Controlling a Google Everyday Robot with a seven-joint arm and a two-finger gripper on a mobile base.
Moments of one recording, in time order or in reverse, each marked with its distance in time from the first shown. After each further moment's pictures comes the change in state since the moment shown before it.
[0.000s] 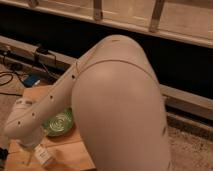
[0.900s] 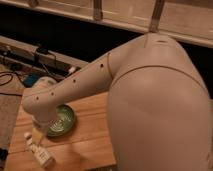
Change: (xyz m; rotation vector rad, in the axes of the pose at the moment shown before) arm 0.022 -0.052 -0.058 0.017 -0.050 0.102
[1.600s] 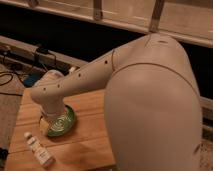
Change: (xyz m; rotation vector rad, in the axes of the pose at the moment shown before) arm 0.006 -0.065 -0.003 0.038 0.033 0.164
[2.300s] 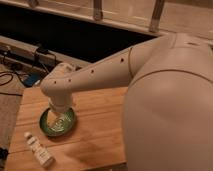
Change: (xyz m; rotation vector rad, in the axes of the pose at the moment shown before) arm 0.005 -0.029 -0.017 0.035 -0.034 0.034
